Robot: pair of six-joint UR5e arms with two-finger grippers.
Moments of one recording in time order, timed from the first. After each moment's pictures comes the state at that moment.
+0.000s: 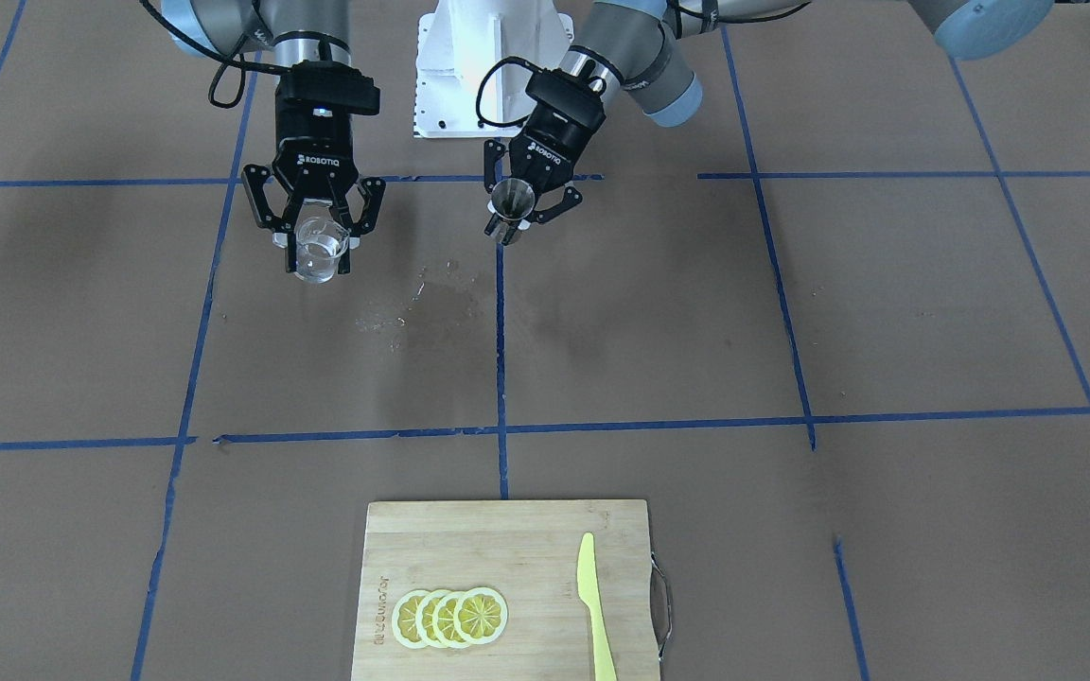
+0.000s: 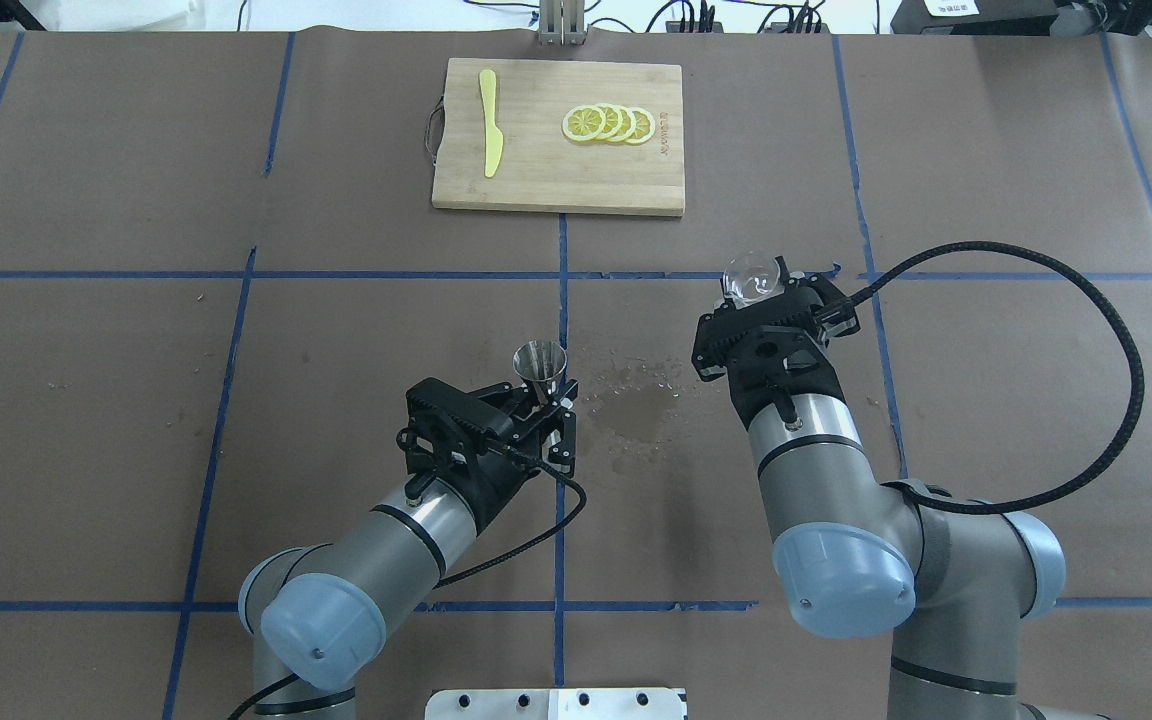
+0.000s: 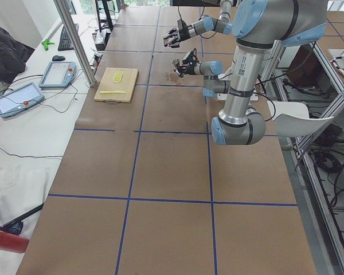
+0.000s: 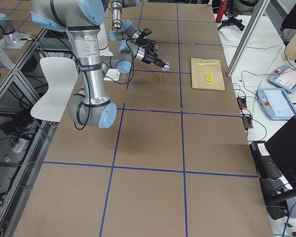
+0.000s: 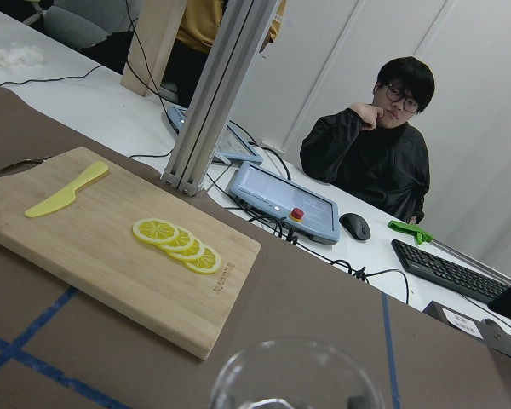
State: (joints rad) left arm -0.16 -2.10 -1.60 -2.68 -0.91 -0.80; right arm 0.25 -1.27 2.00 -1.28 0.62 0.79
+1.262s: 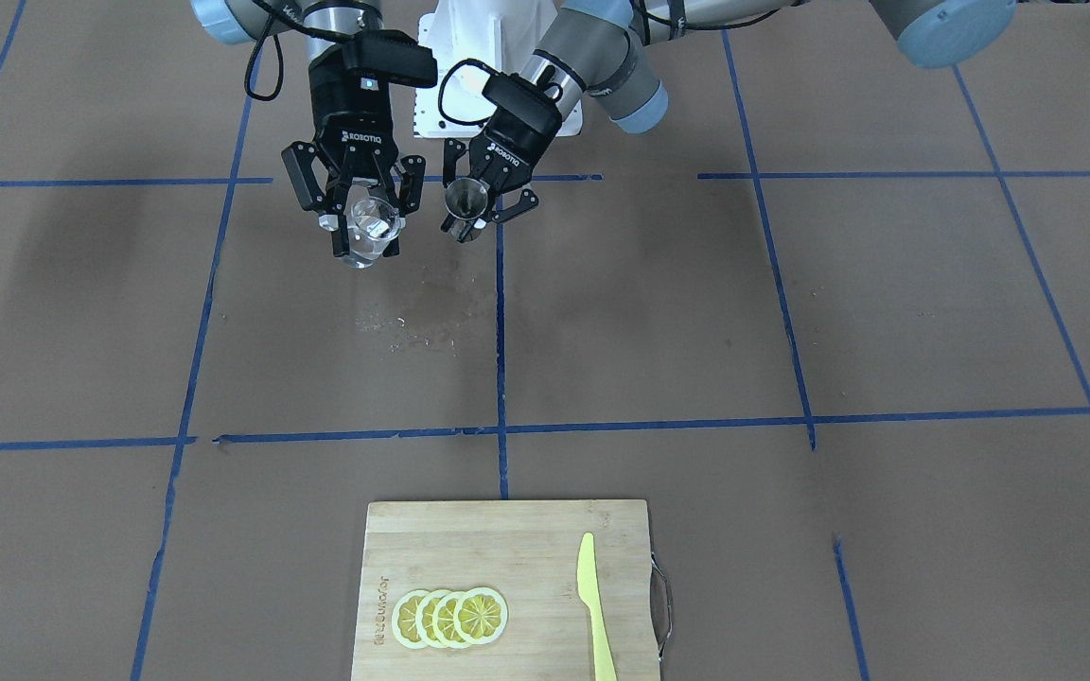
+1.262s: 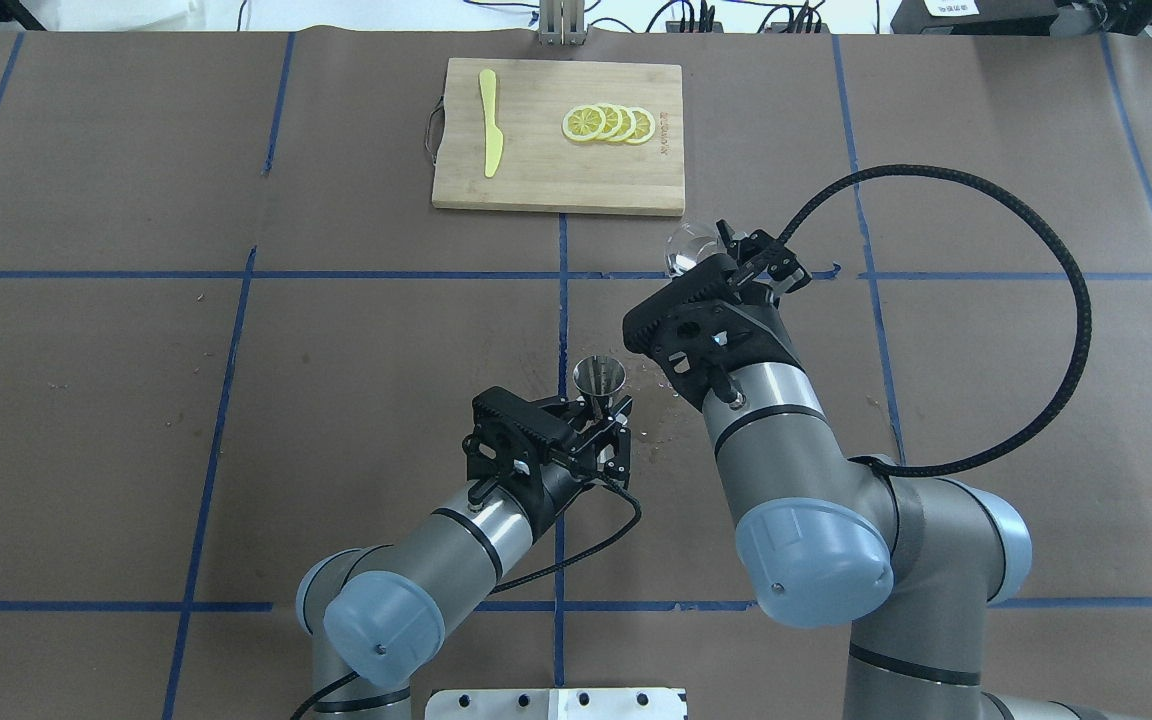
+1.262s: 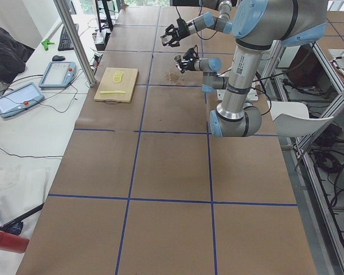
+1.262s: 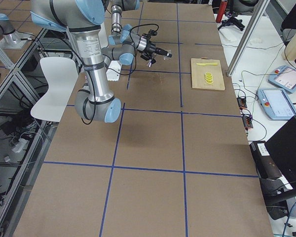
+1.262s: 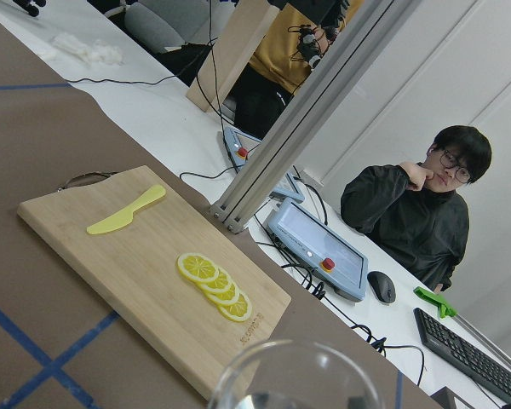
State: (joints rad) left arm -0.15 -2.20 -1.50 -2.71 -0.96 -0.78; right arm 0.27 -1.17 2.02 -1.28 0.67 0.45
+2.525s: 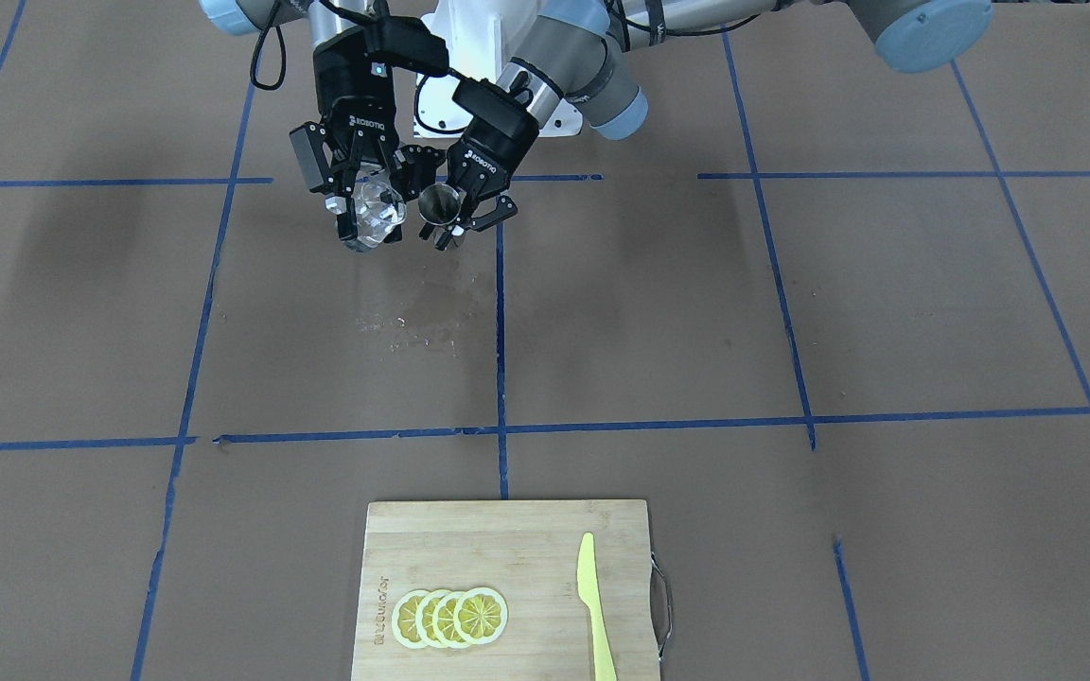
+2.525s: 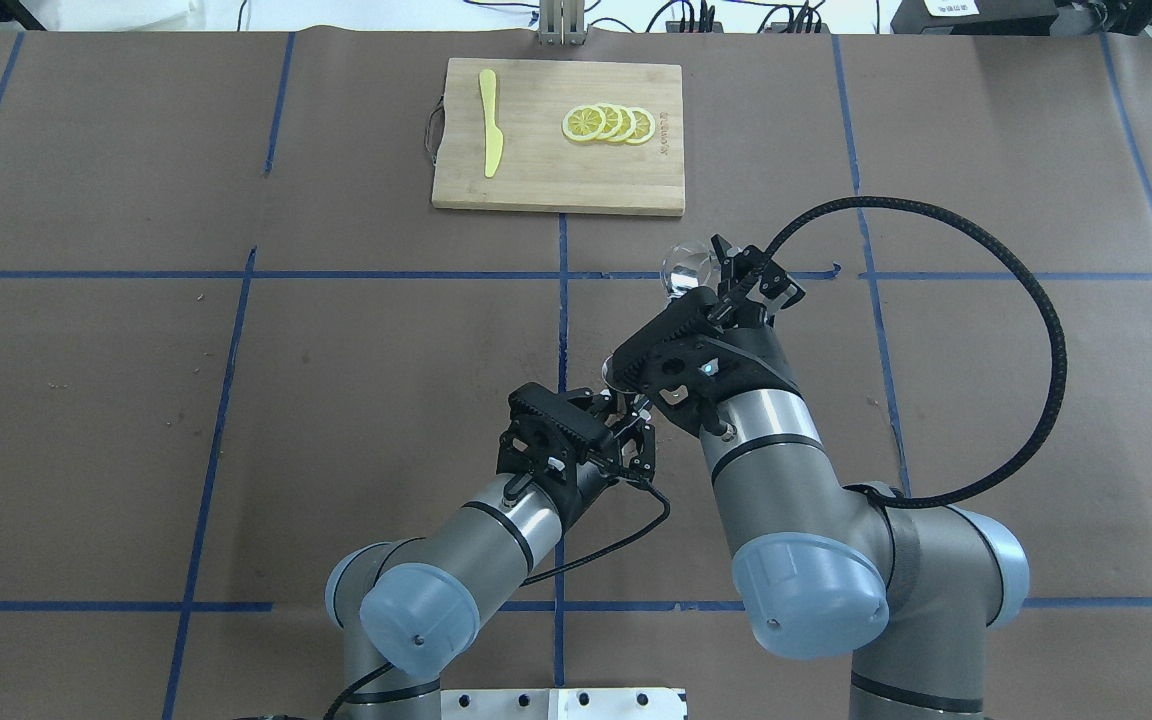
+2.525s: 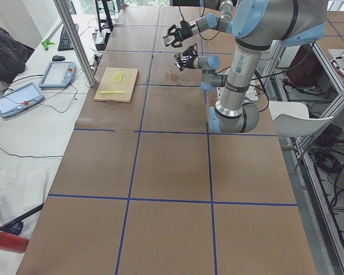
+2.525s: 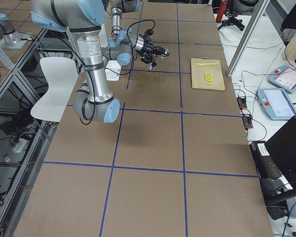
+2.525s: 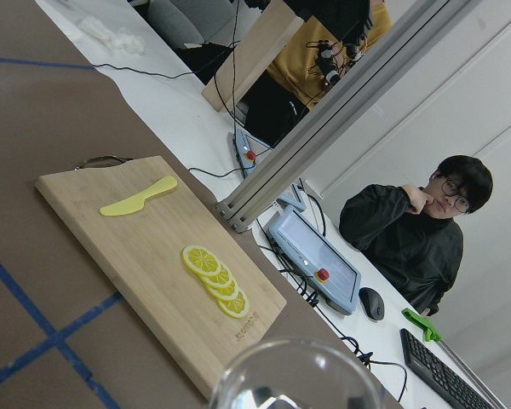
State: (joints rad) left arm -0.16 -2.25 -1.44 -2.72 -0.96 -0.70; right arm 0.23 -1.18 2.02 -1.28 0.61 0.36
